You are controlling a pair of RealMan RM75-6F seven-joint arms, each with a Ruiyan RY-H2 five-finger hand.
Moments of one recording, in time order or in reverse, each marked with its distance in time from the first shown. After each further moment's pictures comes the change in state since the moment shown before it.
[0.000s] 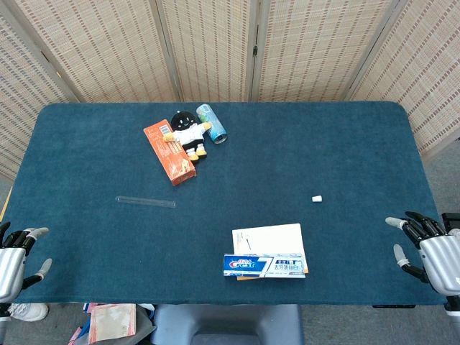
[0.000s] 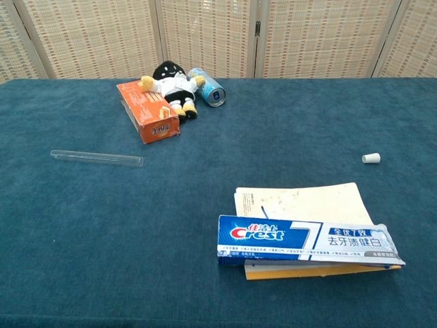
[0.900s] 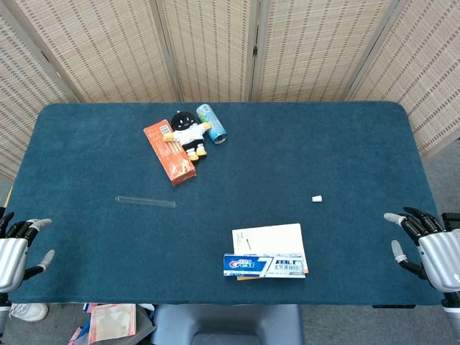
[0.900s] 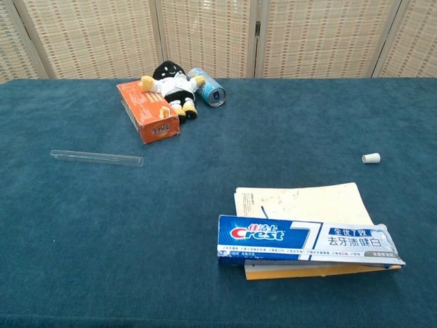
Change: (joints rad) left arm -0.052 0.024 -0.035 0.011 -0.009 -0.052 -0.047; right arm 0.011 -0.011 0.018 -0.005 -0.003 0.013 0.000
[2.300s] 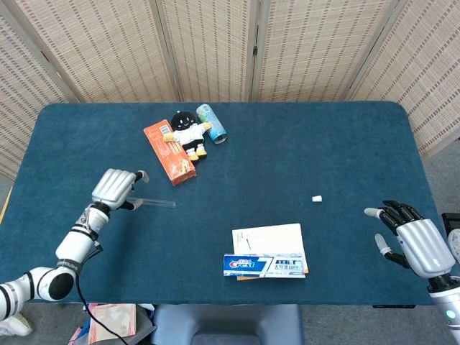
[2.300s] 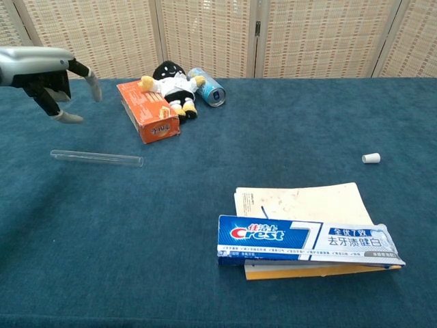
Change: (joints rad) left arm -0.656 -0.248 -0.169 0.247 -0.496 -0.668 0.158; right arm 0.094 0.054 0.004 -0.056 0.002 -0.134 -0.032
